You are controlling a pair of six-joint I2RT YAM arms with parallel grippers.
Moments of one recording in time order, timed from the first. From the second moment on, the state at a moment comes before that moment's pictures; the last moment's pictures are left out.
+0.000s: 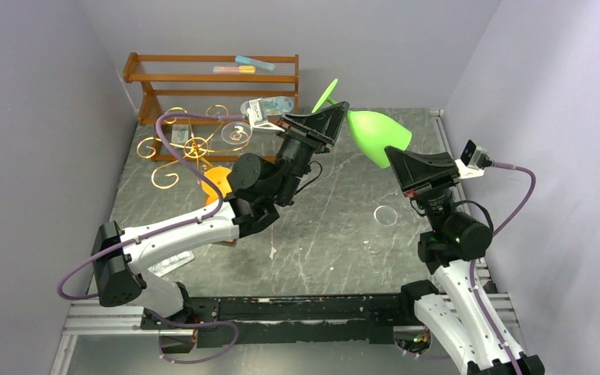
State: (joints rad) left arm -1.13 1.47 1.33 0.76 -0.54 -0.81; right arm 0.21 0.67 0.58 0.99 -0.37 1.24
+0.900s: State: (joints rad) left arm -1.13 1.34 1.21 0.86 -0.48 -0.24; right arm 0.21 0.55 0.82 0.17 -0.25 0.90
